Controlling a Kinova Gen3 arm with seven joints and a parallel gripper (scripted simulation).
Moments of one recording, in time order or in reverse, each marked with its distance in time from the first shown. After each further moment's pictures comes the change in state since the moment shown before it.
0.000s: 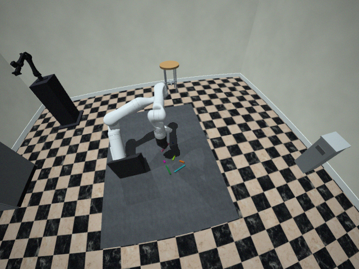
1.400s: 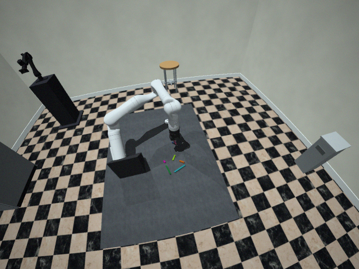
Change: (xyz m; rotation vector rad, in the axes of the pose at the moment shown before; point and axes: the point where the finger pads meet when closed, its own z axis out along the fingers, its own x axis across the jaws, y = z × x) arm 0.015 -0.094 -0.003 0.003 0.005 -0.957
